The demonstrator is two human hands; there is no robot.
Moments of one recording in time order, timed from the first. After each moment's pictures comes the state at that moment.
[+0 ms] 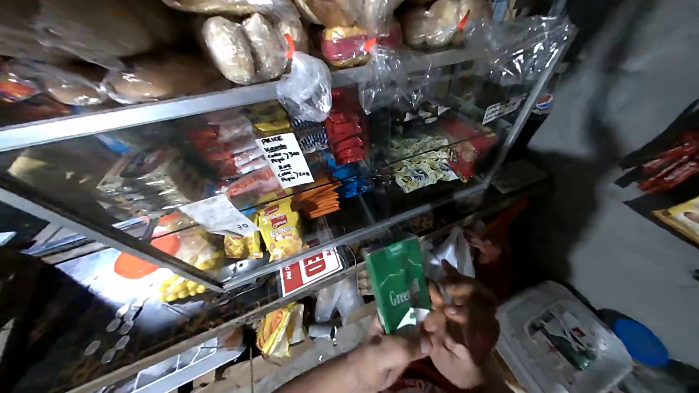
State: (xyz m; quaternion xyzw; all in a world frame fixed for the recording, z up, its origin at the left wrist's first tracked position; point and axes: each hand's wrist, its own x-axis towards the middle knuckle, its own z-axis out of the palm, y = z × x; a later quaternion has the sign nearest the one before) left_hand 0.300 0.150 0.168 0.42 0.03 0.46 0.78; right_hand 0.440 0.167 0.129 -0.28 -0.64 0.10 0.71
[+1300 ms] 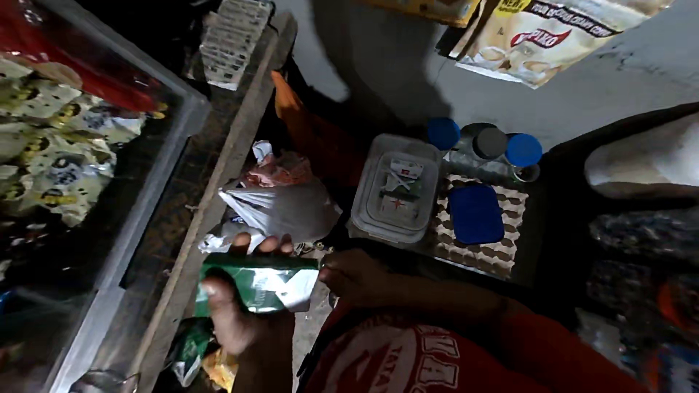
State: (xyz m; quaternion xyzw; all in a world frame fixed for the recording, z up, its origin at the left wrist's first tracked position) left_hand 0.496 0.208 0.088 0.43 0.26 0.45 0.74; right_hand 0.631 0.112 0.047 -0.49 -0.53 0.36 0.59
